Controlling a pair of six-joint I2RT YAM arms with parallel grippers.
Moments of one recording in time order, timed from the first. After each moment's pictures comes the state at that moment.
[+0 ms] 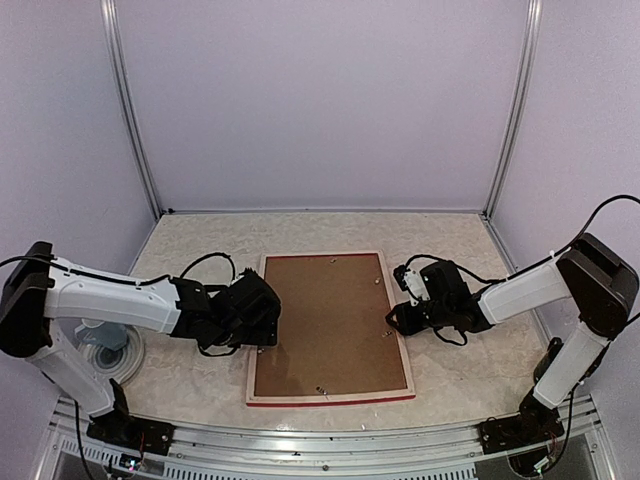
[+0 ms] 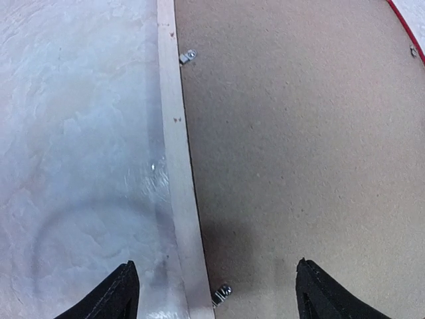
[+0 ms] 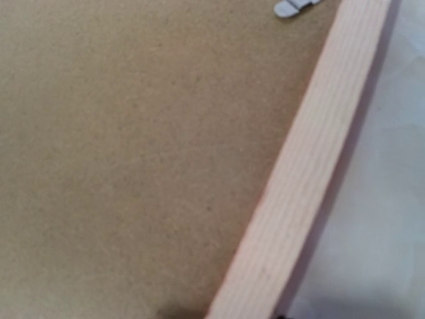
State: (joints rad) left arm -1.05 1.54 0.88 -0.42 -0.50 -0.85; right arm 0.63 1.65 0.63 0.26 -0.09 0.22
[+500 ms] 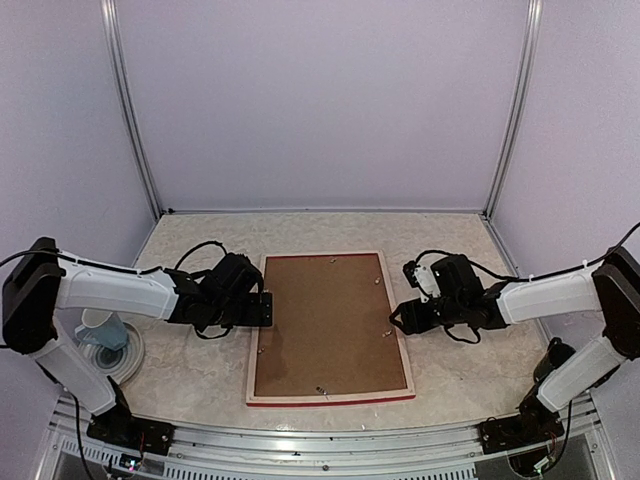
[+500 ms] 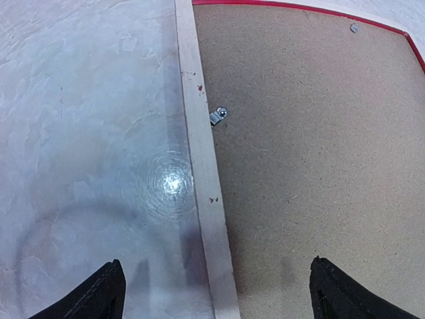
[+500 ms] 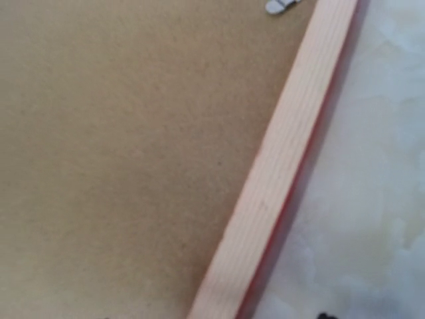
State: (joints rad) left arm -0.84 1.56 0.84 -0.22 -0.40 -0.66; right arm 0.63 1.48 0.61 0.09 -0.09 0.26
